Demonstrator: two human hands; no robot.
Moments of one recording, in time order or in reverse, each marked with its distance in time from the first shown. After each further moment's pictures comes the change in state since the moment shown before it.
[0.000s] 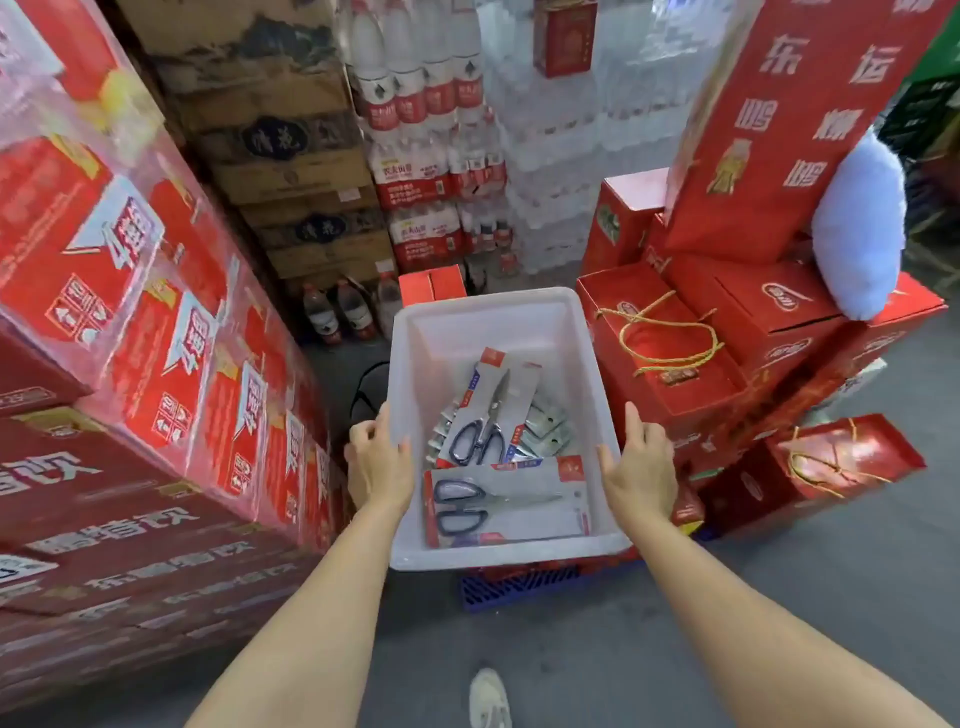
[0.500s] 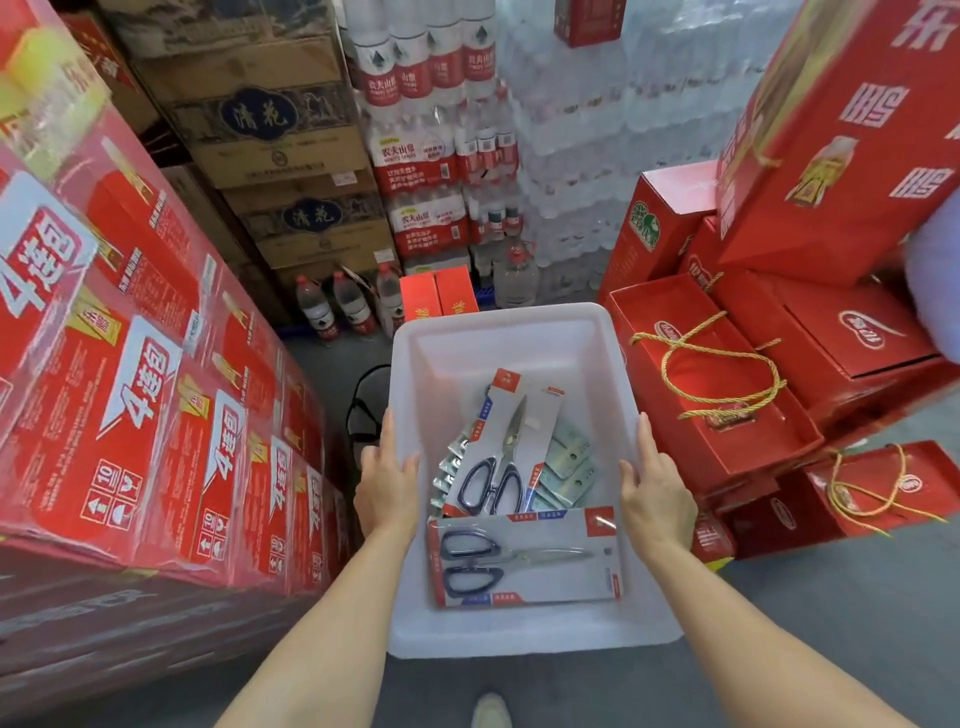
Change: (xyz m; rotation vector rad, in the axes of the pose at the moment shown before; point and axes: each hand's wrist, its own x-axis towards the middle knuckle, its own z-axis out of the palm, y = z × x) left_hand 0.055 -0.003 0.034 0.048 -0.059 -0.068; right_hand 0.057 -0.009 0.046 -0.029 -0.041 0.058
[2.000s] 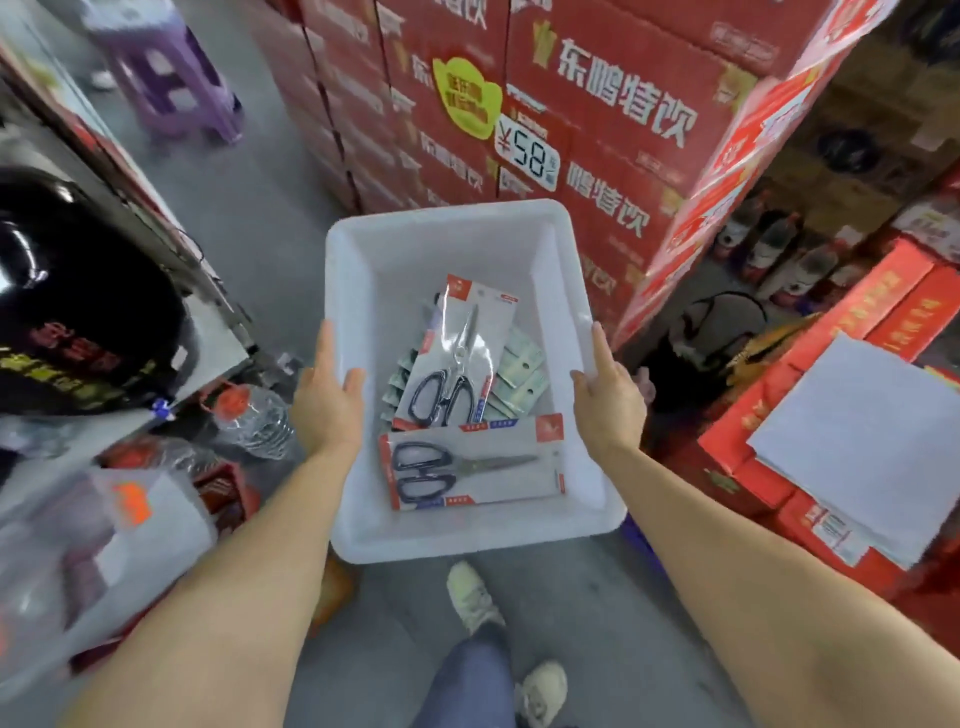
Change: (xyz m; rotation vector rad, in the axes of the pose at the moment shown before) left_hand -0.480 -0.296 -0.158 -0.138 0.814 -0.853; right_hand -0.360 -0.112 0.045 0.069 -0.527 -1.095
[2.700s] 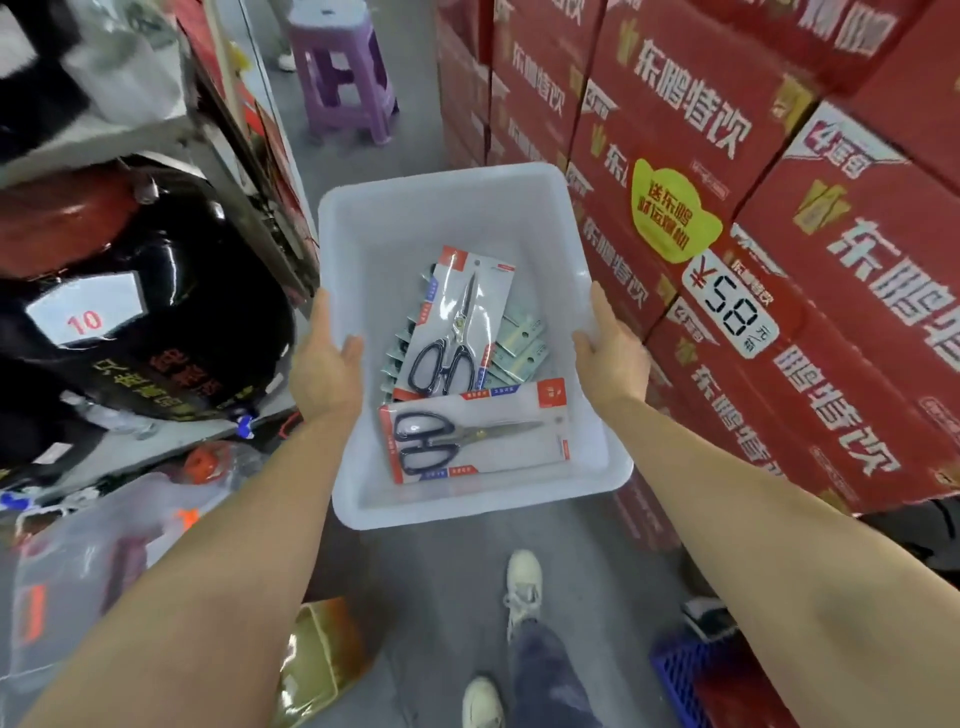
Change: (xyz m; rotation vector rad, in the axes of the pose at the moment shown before) left_hand 0.255 -0.030 -0.046 0.011 0.229 -0.267; right_hand 0.241 -0.238 0.118 0.014 -0.133 -0.400
